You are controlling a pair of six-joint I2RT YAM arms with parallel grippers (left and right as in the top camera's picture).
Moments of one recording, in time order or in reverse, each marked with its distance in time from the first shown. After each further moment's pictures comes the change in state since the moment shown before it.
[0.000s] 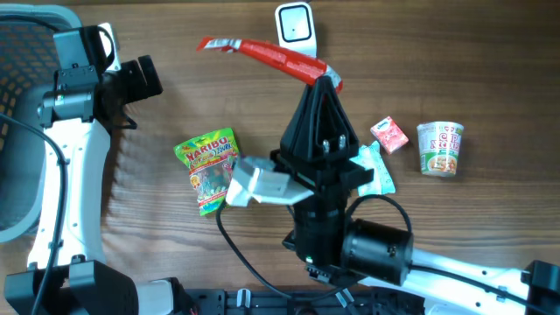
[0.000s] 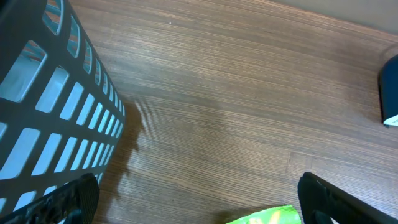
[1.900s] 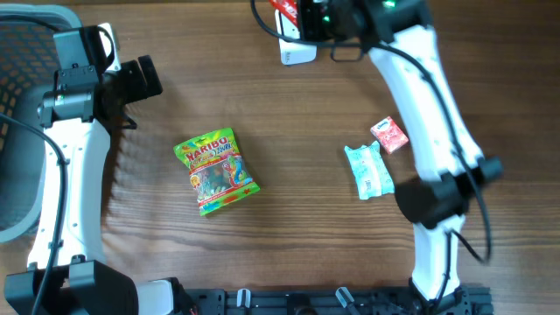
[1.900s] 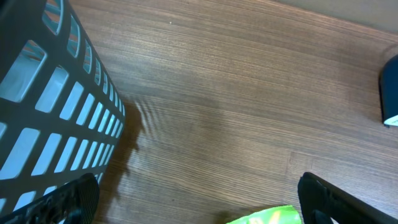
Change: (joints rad) left arm 0.000 0.000 0.000 0.000 0.000 0.000; right arm -0.806 0.795 1.431 -2.726 -0.830 2.265
